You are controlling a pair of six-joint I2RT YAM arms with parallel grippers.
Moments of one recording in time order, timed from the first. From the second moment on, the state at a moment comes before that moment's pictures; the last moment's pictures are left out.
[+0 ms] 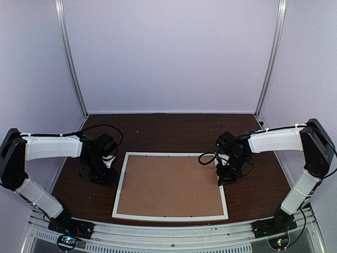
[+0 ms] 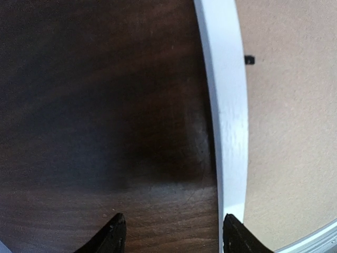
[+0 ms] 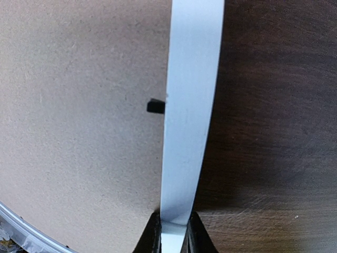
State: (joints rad) left arm -0.60 1.48 0.86 -0.84 0.05 -0.41; right arm 0.62 1.66 0.96 -0.75 -0.18 0.59
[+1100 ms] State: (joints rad) left arm -0.66 1.47 0.78 -0.79 0.12 -0.49; right arm 0.62 1.66 0.95 -0.75 -0.18 0.59
